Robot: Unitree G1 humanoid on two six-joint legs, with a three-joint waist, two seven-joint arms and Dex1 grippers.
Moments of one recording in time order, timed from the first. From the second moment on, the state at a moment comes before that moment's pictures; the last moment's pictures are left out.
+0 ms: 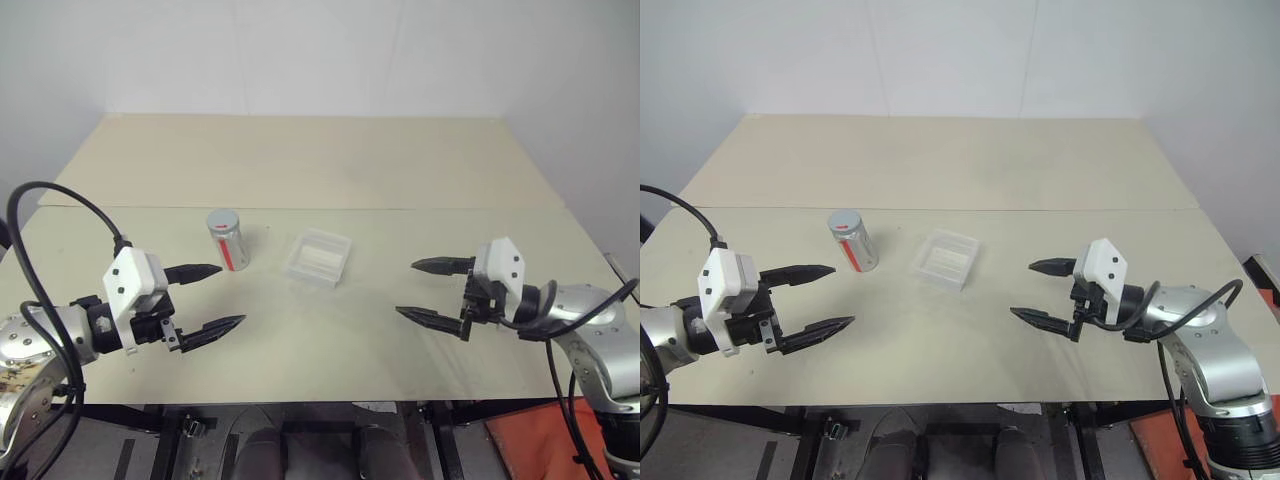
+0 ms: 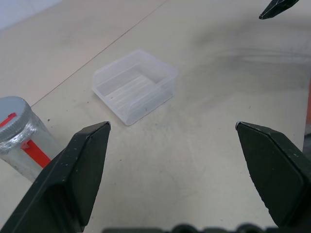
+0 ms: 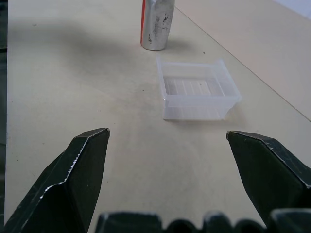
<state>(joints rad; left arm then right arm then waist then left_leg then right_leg) 0.09 0.91 0.39 -0.57 -0.65 0.50 -0.94 -0.18 -0.79 -0.11 -0.36 0.48 0.38 1.02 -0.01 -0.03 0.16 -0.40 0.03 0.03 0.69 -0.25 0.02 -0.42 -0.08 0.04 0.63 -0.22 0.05</state>
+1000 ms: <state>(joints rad) 0.09 0.46 0.28 -0.50 -0.42 0.45 -0.49 -0.18 -0.81 -0.10 -0.38 0.48 0.38 1.02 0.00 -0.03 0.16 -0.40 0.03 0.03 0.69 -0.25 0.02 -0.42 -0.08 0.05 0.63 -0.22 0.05</state>
